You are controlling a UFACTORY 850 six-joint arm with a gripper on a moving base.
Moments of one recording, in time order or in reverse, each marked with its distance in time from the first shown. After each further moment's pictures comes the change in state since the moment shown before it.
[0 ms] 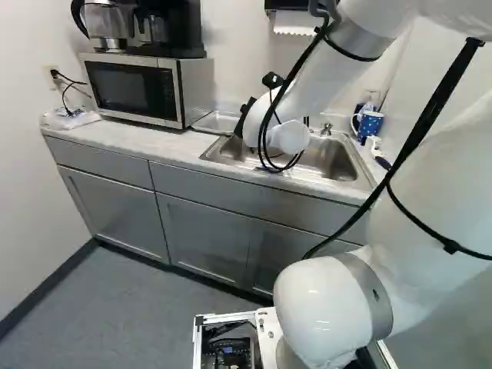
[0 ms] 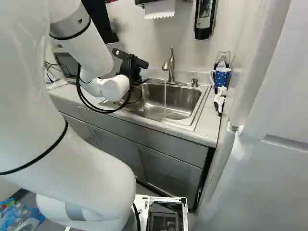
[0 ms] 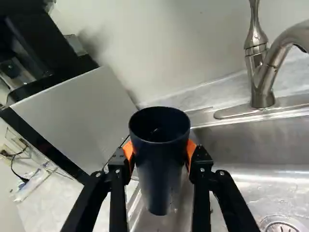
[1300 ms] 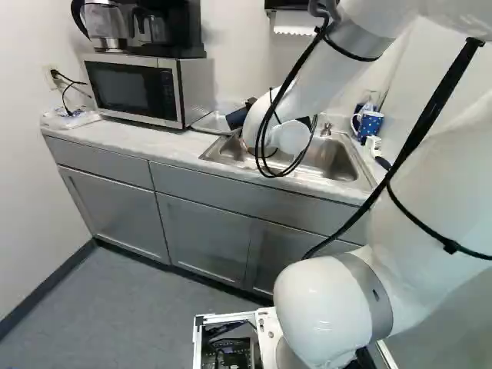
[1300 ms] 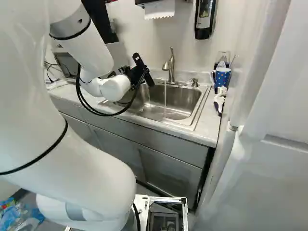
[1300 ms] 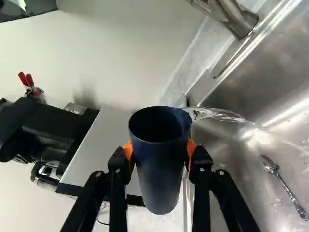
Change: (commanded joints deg) arm 0.0 0.0 0.0 0.0 0.0 39.2
